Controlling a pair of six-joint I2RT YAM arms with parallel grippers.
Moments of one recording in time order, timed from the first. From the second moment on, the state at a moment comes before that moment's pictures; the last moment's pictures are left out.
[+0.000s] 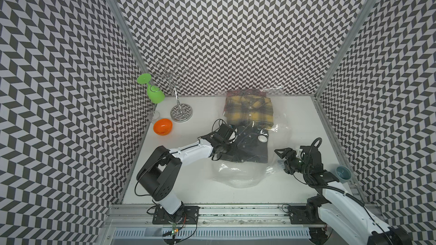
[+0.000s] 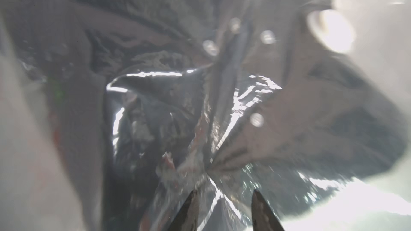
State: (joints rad) left arm -0.69 1.57 0.95 -0.31 0.13 -0.30; right arm 0.18 0.76 0.27 -0.14 -0.42 1.29
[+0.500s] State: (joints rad) left arm -1.00 1.42 0.95 -0.17 0.15 -0.18; right arm 0.06 0.55 0.51 -0.68 -0.21 1.05
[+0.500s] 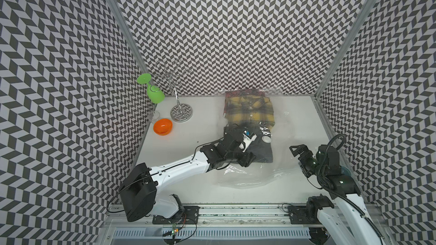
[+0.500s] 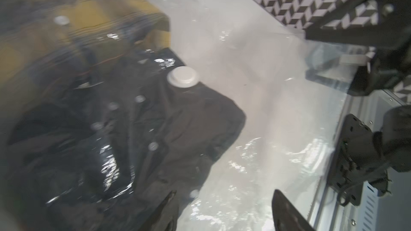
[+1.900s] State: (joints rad) left arm -0.64 1.41 0.98 -0.17 0.16 -0.32; right arm 0.43 0.91 1.18 -0.78 -0.09 0.89
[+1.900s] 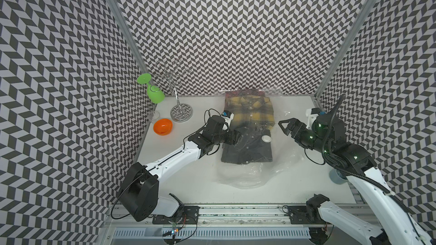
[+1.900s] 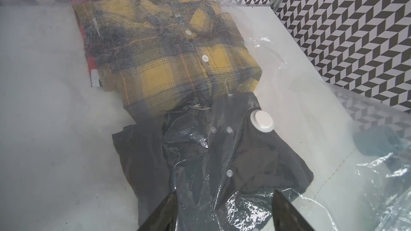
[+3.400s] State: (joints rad) left arm -0.31 1.18 0.56 -0.27 0.42 -0.57; right arm 0.37 1.14 0.71 -0.35 -0.31 0.73
